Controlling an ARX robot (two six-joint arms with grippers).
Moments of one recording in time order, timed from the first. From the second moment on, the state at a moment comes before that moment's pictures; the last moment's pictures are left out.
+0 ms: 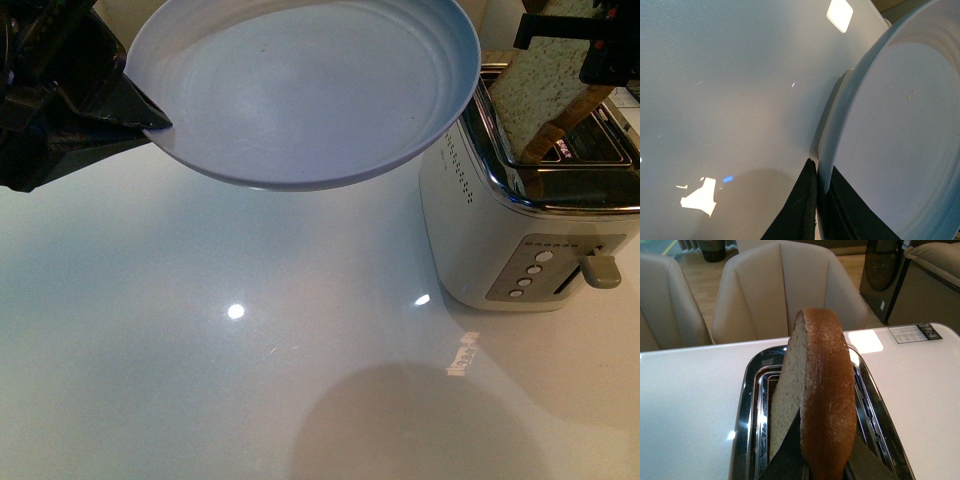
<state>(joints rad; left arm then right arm) -0.37 1.44 0.77 -0.07 0.12 -0.98 0.29 1.74 0.67 0.85 0.37 0.11</state>
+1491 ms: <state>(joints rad) -0.37 1.44 0.77 -0.07 0.12 -0.98 0.32 1.83 0.67 0.86 0.35 0.10</state>
